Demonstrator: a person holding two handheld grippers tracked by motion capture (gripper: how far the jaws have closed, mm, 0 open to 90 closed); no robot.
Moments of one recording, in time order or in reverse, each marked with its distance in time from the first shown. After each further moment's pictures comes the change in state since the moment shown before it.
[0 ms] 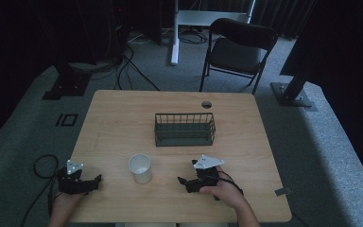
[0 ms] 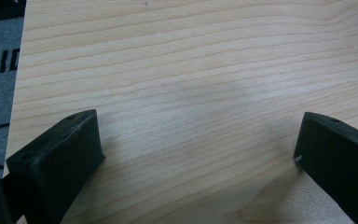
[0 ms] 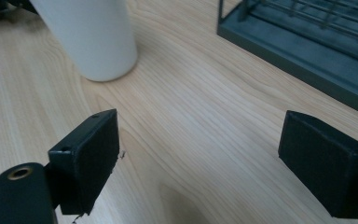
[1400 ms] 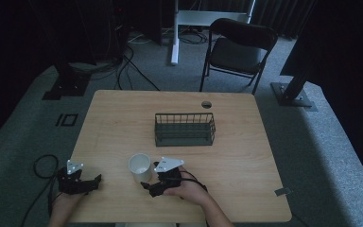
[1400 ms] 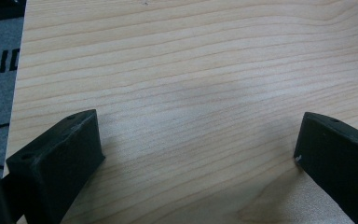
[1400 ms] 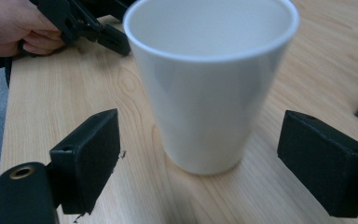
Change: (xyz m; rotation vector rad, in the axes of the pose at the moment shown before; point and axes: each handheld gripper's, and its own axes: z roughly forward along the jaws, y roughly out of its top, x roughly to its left) left arm 0.000 0.000 0.000 0.000 0.000 0.000; right arm 0.069 0.044 0.078 -0.049 0.158 -0.109
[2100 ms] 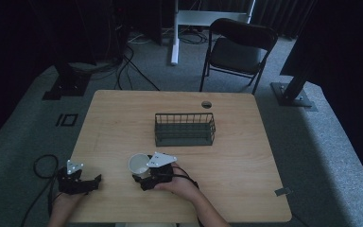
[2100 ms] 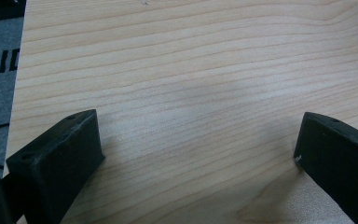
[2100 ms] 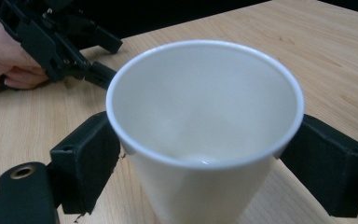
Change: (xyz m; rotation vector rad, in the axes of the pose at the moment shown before) left arm 0.000 0.000 0.000 0.001 0.000 0.000; right arm 0.000 0.018 0.021 -0.082 -0.036 -0.010
